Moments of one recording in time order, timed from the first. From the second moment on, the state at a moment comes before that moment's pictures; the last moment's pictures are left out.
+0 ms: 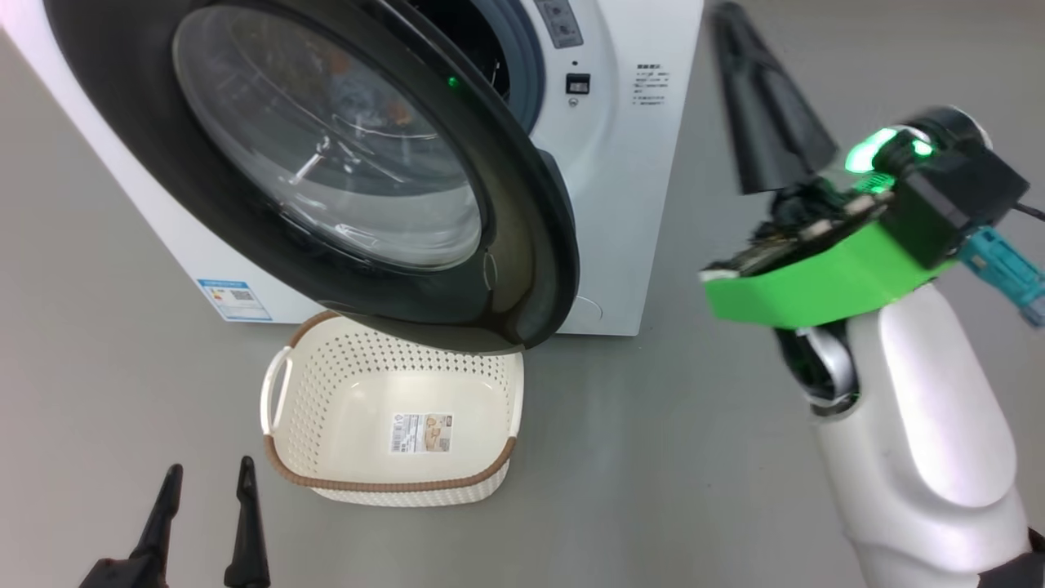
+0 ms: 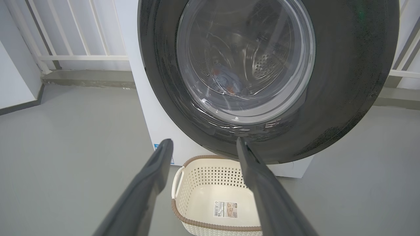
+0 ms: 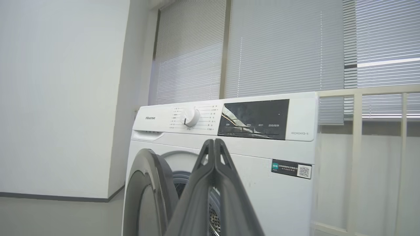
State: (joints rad) left arm 0.11 0.14 -0.09 -0.05 -0.27 0.09 -0.13; right arm -0.64 -0.07 0.18 0.02 0.22 0.12 -0.19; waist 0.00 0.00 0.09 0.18
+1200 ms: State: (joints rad) left arm -0.02 0.12 -0.14 -0.01 -0.28 0.09 -0.21; right arm -1.06 -0.07 0.62 0.67 0.45 0.13 -0.19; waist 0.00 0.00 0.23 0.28
